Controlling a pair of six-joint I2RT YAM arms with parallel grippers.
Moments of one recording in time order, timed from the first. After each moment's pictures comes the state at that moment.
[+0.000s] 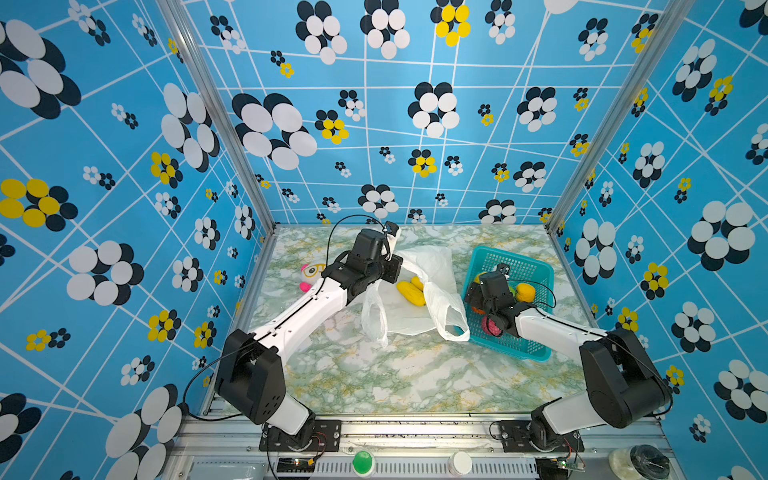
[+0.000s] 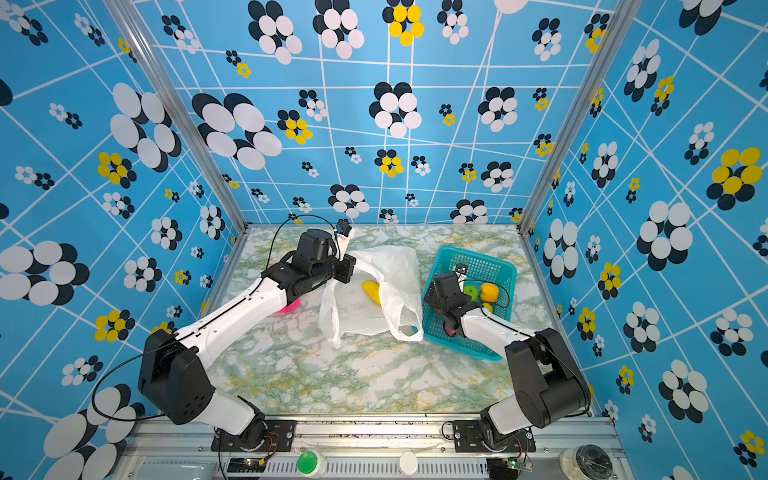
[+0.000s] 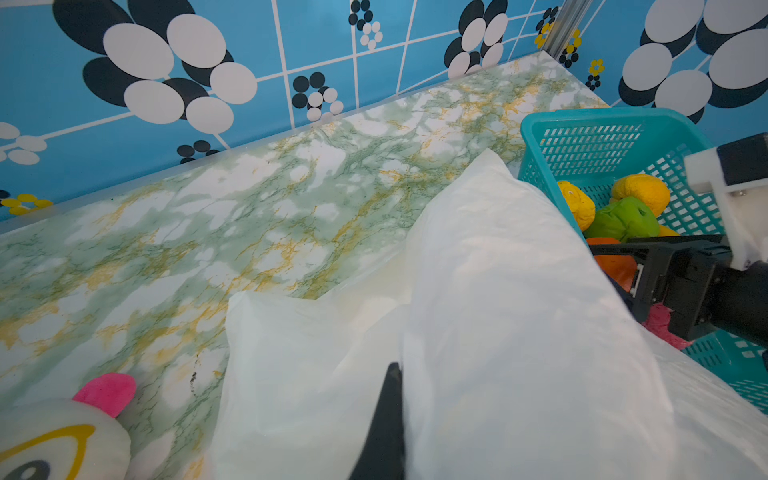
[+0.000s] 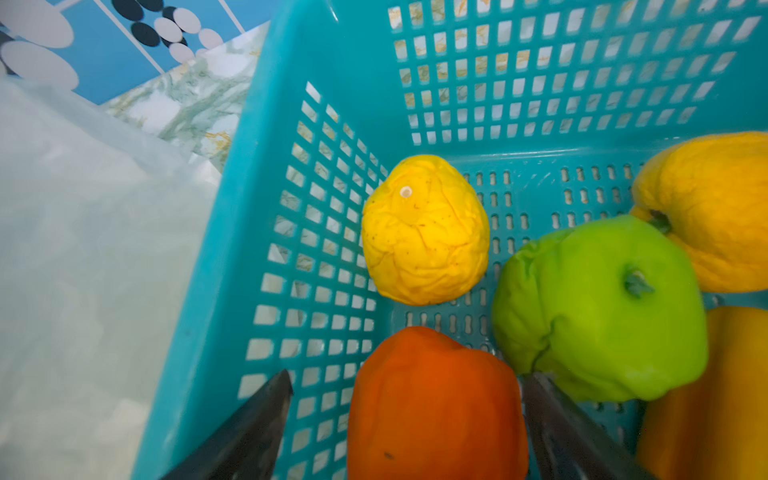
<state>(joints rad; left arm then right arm) -0.53 1.54 1.28 -0.32 0.08 -0.09 0.39 1.47 0.74 -0.02 0.36 0.61</state>
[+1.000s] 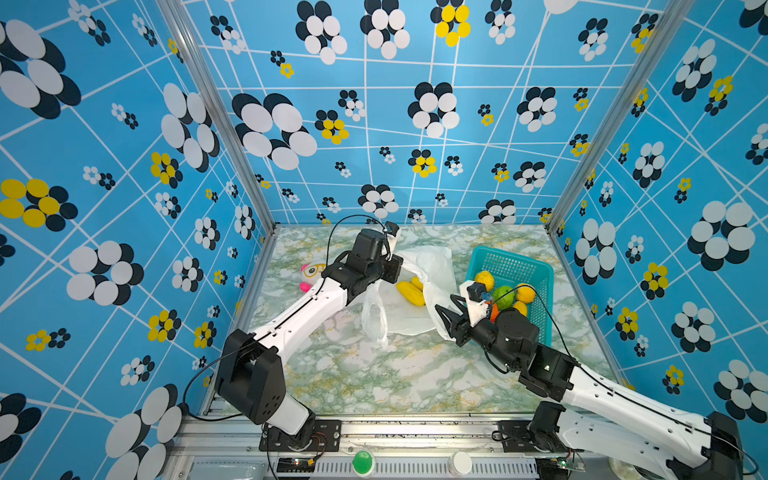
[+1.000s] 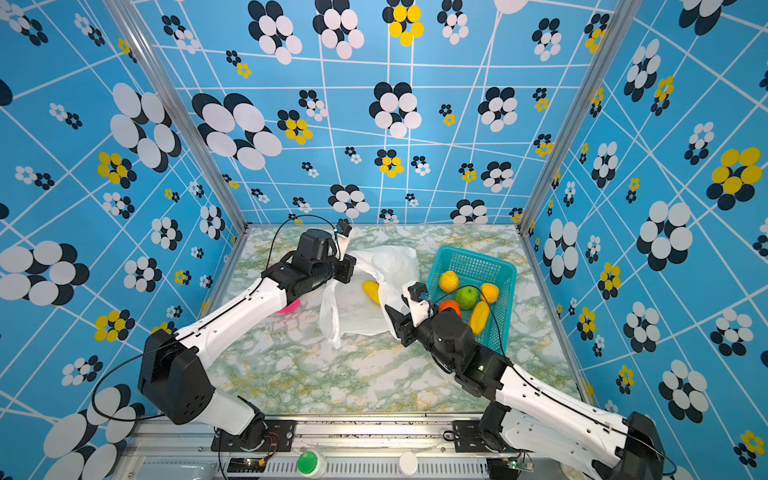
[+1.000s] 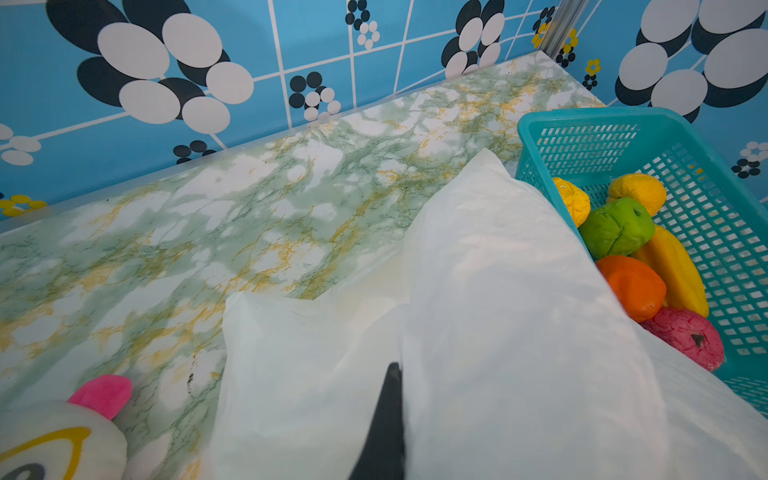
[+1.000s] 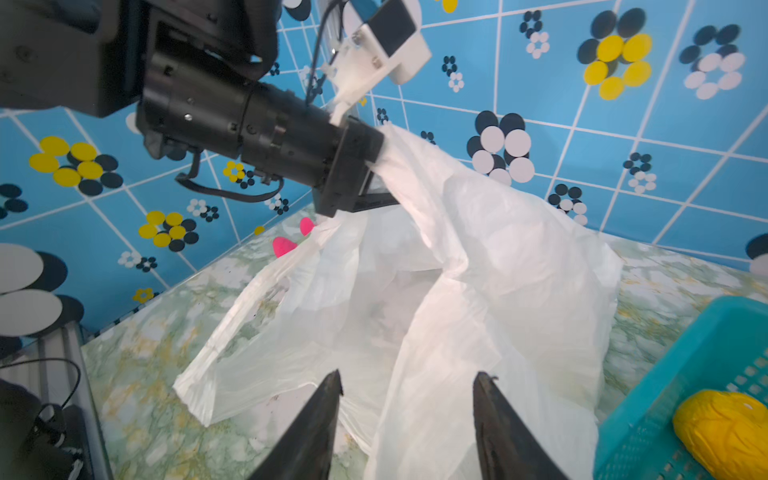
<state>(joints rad) -0.53 1.54 1.28 -0.32 0.09 -0.09 0.96 0.91 0.65 0.07 0.25 0.11</state>
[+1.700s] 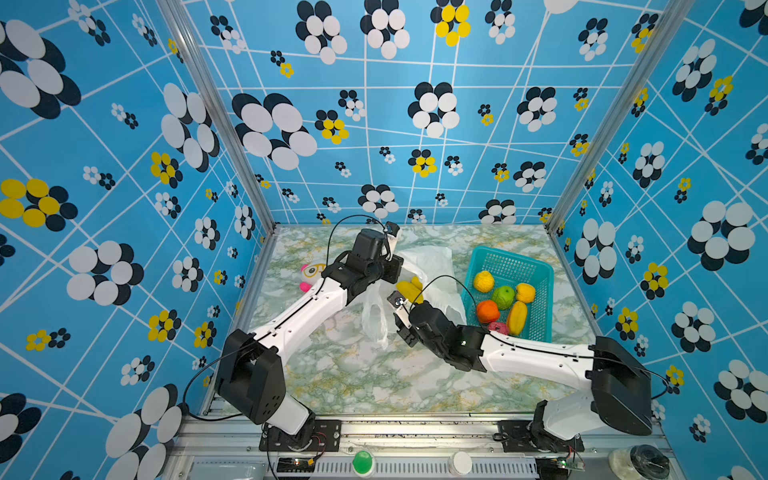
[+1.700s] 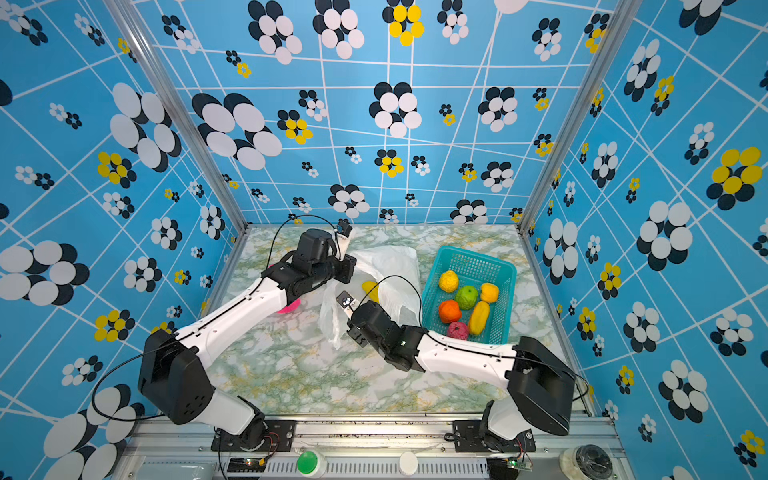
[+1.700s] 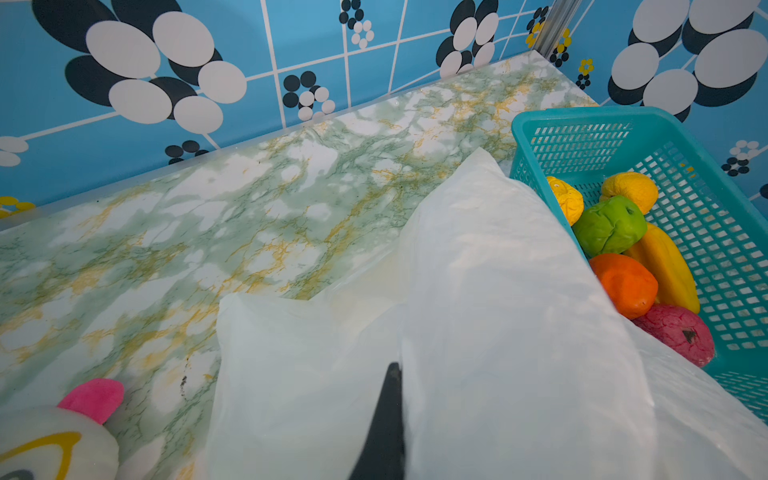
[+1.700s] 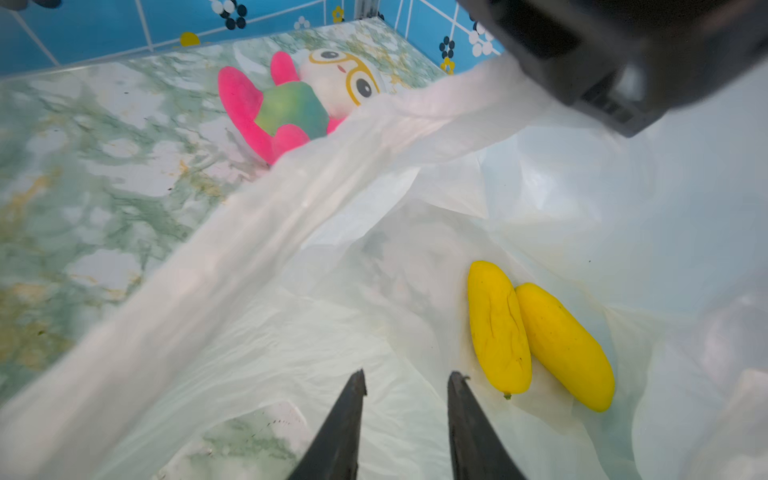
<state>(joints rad) -0.53 1.54 1.28 -0.32 0.10 -0.09 1.09 1.56 0.98 -0.01 0.47 -0.09</state>
